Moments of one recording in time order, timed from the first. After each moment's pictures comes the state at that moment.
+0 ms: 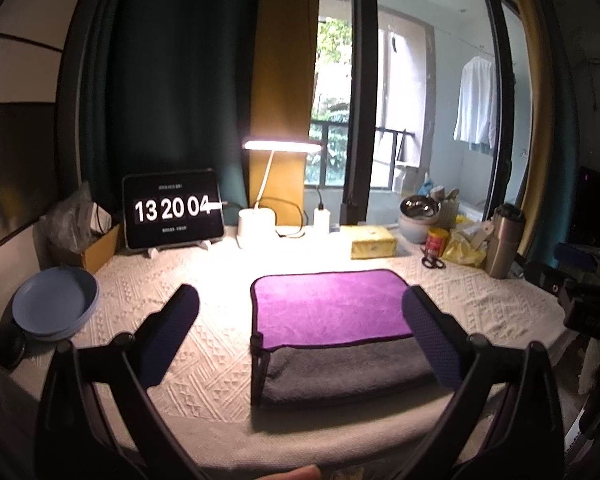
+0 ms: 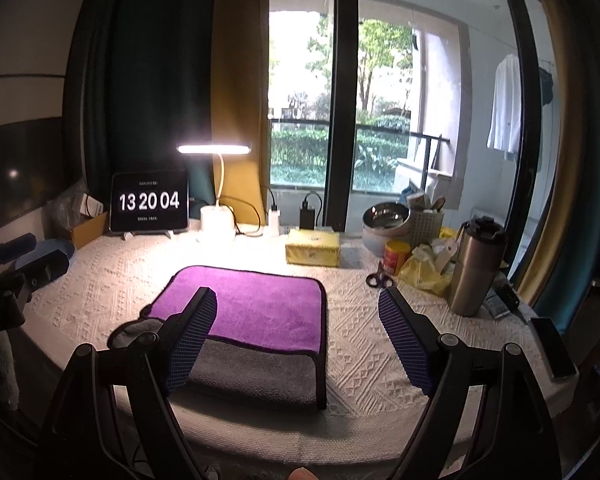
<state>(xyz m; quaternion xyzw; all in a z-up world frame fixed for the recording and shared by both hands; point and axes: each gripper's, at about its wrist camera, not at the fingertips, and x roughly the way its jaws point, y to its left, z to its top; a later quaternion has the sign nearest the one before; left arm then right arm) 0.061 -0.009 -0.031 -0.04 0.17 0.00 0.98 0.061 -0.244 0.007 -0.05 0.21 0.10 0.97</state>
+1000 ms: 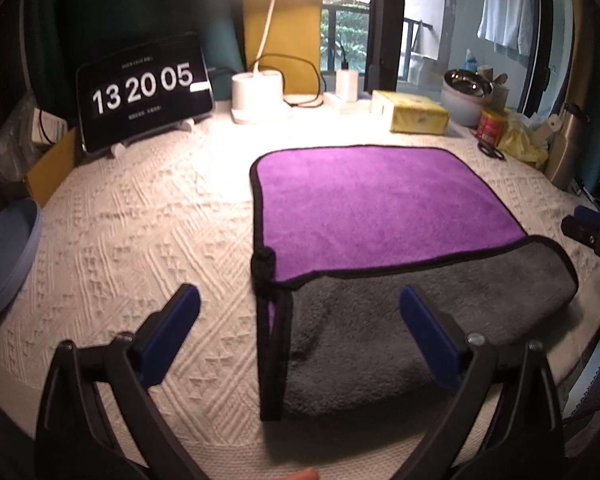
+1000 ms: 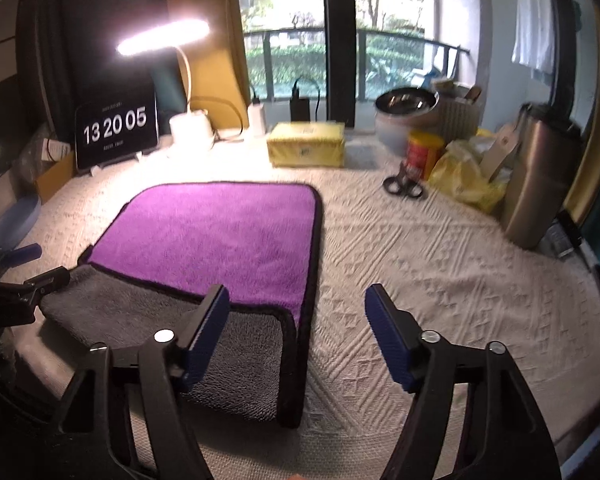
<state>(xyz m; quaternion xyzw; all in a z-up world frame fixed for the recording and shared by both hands) 0.185 0.009 -0.154 -0.01 0.38 0.01 0.93 0.182 -0.273 -0.103 -0.03 0.38 0.13 0.92</state>
